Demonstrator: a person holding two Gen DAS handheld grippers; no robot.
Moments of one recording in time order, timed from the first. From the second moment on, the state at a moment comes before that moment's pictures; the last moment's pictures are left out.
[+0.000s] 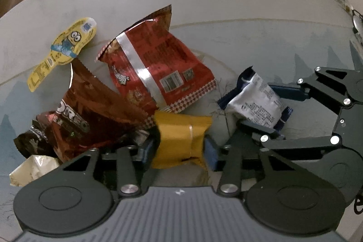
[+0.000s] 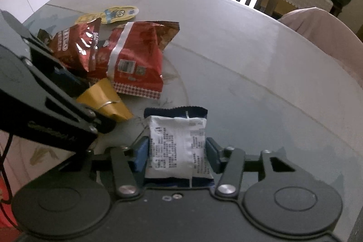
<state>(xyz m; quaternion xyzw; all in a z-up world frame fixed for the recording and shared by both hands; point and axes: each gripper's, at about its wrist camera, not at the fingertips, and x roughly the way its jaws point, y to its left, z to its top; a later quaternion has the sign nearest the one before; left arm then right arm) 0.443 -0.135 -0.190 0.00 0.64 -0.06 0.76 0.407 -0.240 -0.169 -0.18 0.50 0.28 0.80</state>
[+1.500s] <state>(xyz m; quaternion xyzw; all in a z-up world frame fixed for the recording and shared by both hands) 0.303 -0.069 0.015 -0.04 0.53 -0.07 0.84 0.246 -0.238 0.022 -0.09 0.45 0.19 0.87</state>
